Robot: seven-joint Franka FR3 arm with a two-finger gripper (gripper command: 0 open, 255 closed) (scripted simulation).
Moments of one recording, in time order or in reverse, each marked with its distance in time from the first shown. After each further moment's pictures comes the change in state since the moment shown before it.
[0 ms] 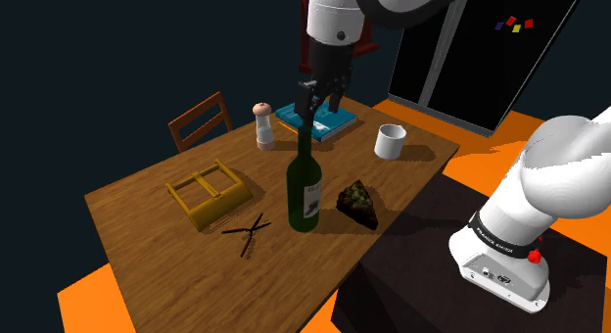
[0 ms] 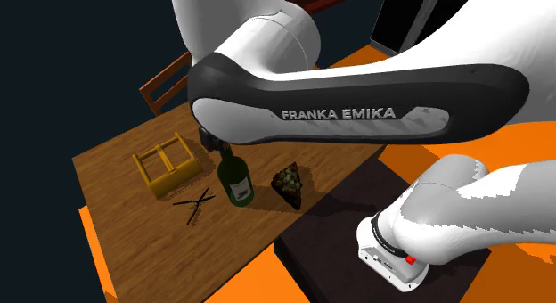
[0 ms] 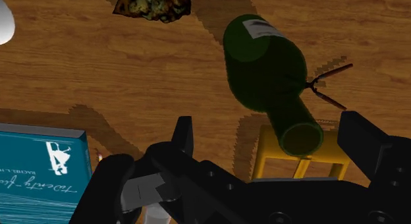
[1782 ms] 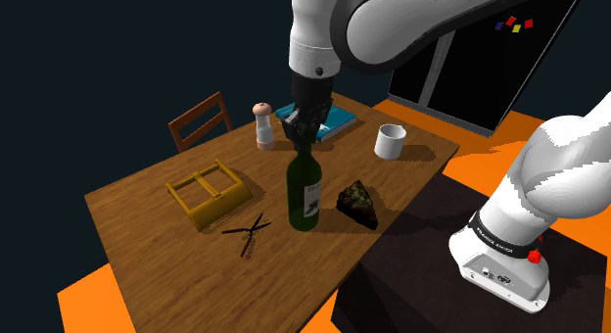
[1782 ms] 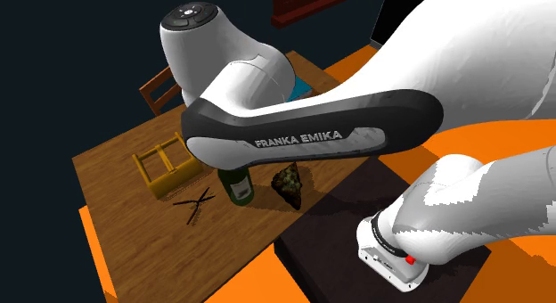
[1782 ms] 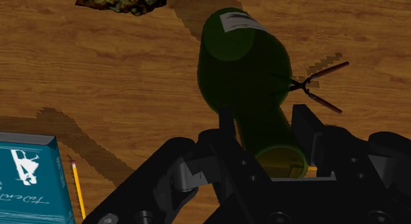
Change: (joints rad) arm -0.002 0.116 0.063 -0.023 -0.018 0.146 0.064
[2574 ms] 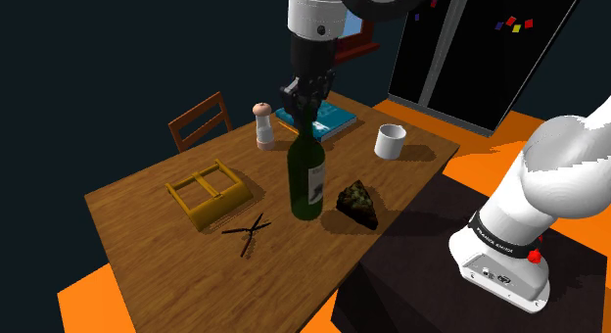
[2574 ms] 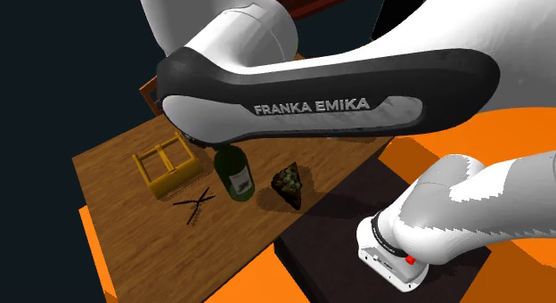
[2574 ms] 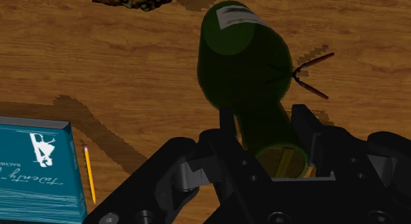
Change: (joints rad) arm -0.002 -0.036 -0.022 0.117 0.003 -0.153 -0.011
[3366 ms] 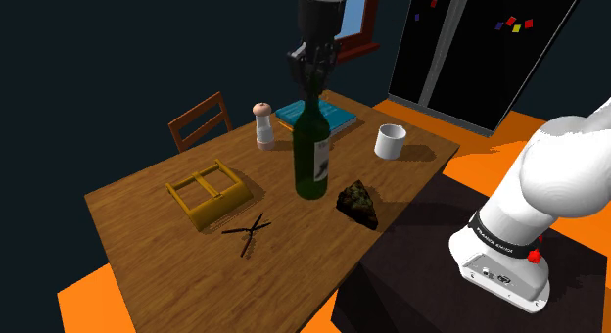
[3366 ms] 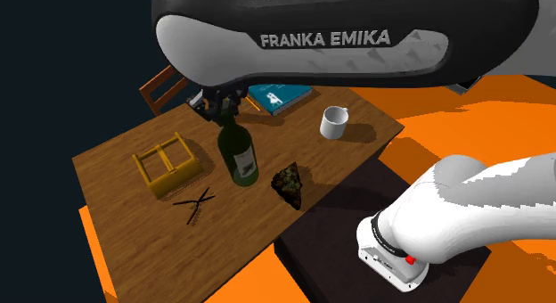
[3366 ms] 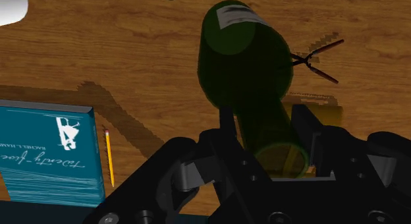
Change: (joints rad) arm -0.028 -0.010 -0.063 0.098 -0.014 -0.113 -0.072
